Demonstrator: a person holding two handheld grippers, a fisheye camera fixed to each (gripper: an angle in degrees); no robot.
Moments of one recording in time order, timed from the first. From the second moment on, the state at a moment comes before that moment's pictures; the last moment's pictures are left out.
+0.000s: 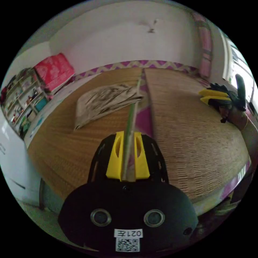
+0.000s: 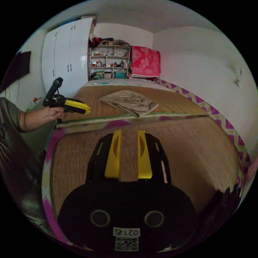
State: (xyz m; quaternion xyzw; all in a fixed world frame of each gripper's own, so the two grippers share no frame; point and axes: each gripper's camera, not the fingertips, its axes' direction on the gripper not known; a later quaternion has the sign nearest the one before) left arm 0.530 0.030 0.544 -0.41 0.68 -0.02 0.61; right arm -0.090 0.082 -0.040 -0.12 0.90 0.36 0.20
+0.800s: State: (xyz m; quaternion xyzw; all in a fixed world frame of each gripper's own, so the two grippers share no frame) left arm 0.464 0.201 0.650 -0.56 0.60 -0.07 0.57; right arm 0.303 0.102 -0.315 -0.49 0.76 0.41 0.11
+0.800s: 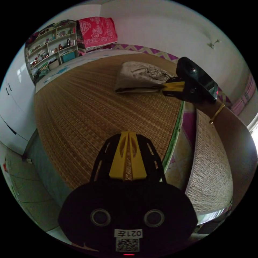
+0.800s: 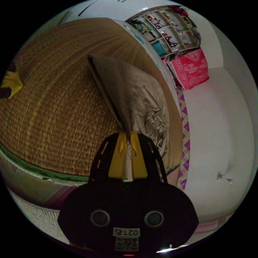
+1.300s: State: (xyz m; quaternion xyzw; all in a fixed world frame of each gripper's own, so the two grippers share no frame) left arm 0.477 0.225 0.673 -0.49 0.73 -0.37 0.31; right arm 0.269 -0.003 -0.217 -0.46 0.76 0.45 0.11
